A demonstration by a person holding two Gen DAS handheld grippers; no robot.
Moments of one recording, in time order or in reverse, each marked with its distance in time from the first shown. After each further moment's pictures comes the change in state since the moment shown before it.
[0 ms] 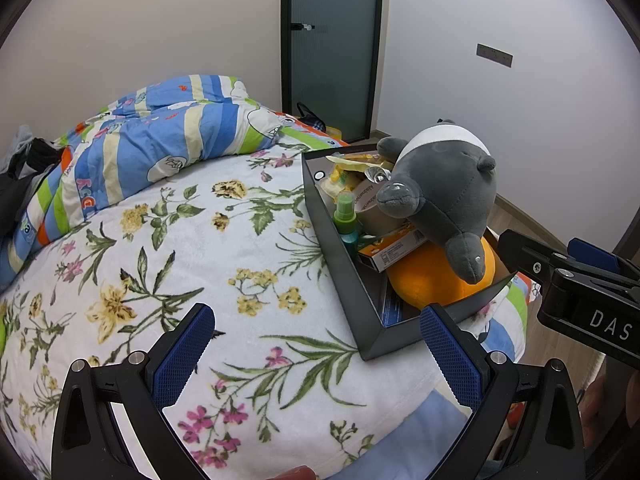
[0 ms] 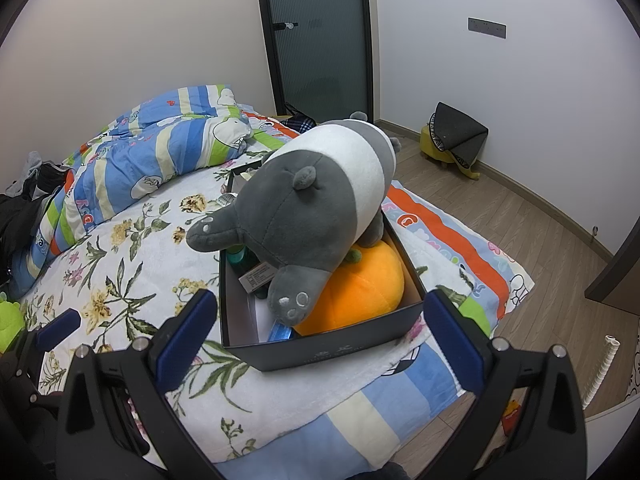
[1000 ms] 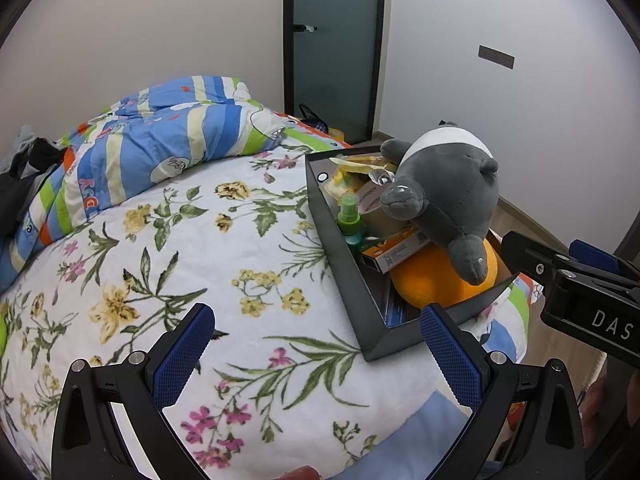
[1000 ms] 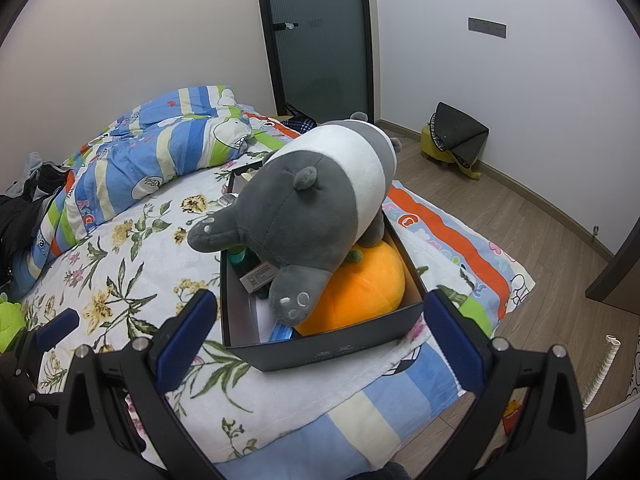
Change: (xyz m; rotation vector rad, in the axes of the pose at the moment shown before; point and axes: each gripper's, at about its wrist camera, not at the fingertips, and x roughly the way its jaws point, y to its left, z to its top) left arm -0.002 0.002 0.004 -0.006 -0.001 0.005; right arm -0.001 0.000 -0.001 0.001 0.000 0.005
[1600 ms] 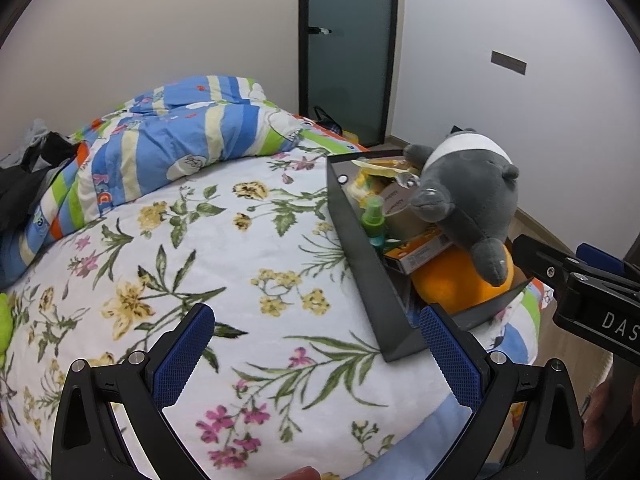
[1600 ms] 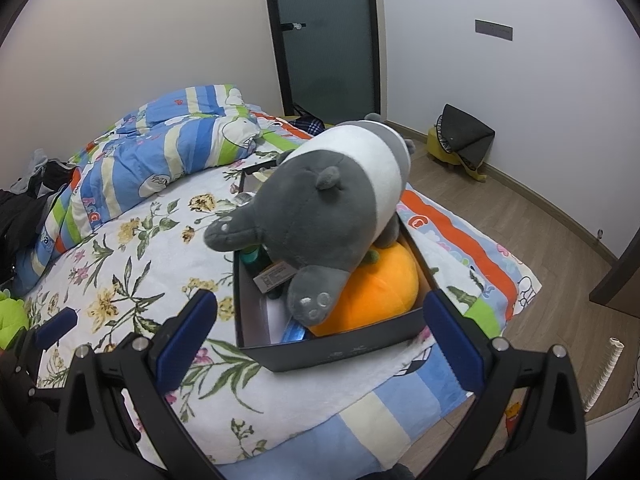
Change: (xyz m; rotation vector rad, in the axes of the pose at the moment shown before) left arm -0.008 0.026 -0.003 -0.026 -0.017 0.043; right arm 0.003 0.016 -0.005 -0.016 -0.003 0.028
